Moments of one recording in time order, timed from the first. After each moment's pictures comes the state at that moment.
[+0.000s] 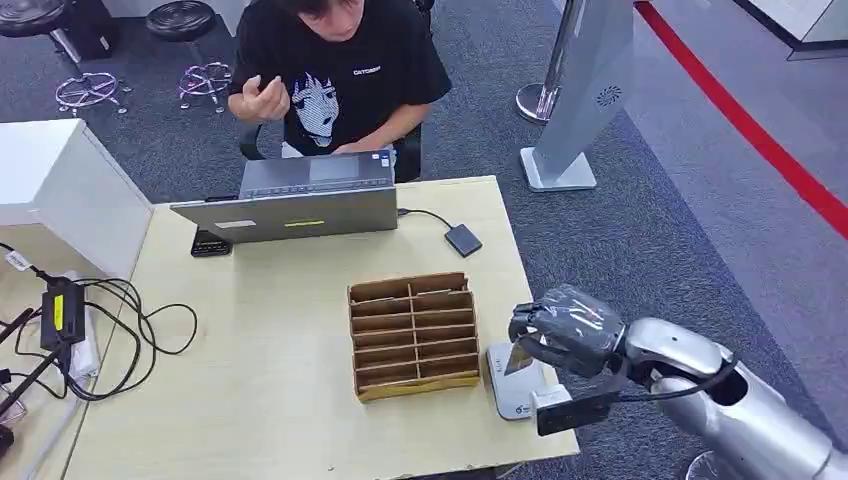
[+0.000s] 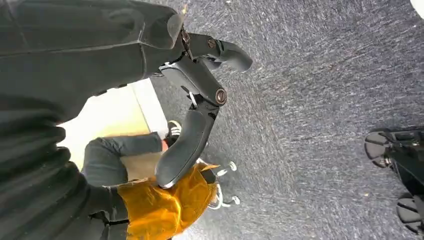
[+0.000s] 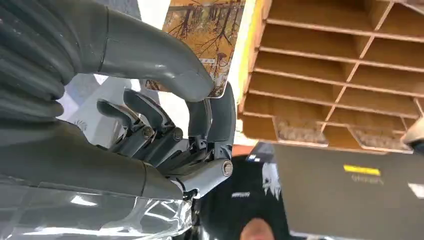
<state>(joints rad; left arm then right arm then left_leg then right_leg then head) -0.06 0.01 1.14 -0.22 -1.40 -0.30 0.03 -0.27 -0.71 0.66 -1.57 0.62 0.11 -0.44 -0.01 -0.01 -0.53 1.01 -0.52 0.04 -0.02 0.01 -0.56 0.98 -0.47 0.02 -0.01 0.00</state>
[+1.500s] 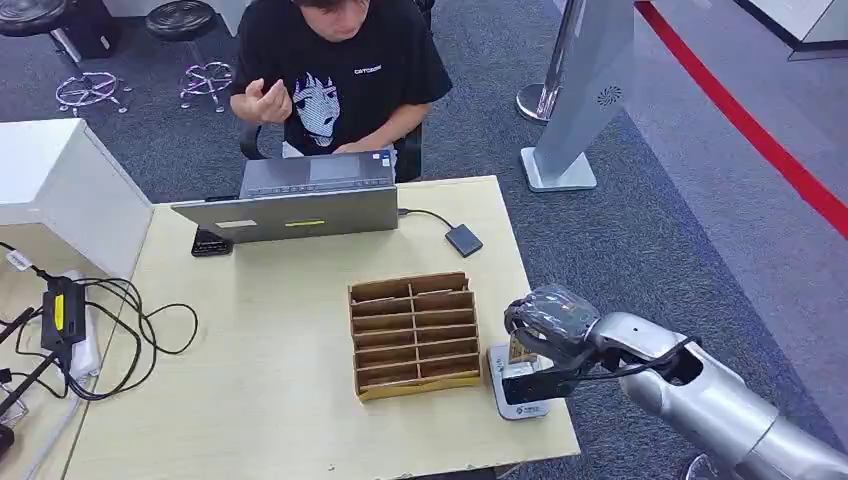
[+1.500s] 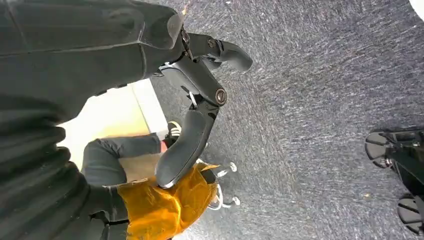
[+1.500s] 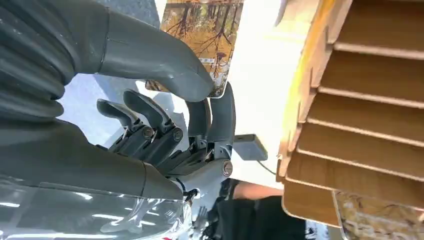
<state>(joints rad) -0.06 0.01 1.14 -0.22 -1.41 -0.30 0.02 -0.40 -0.65 0.83 -1.33 0.68 0.07 -0.30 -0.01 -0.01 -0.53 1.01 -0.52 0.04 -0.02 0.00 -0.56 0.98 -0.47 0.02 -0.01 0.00</state>
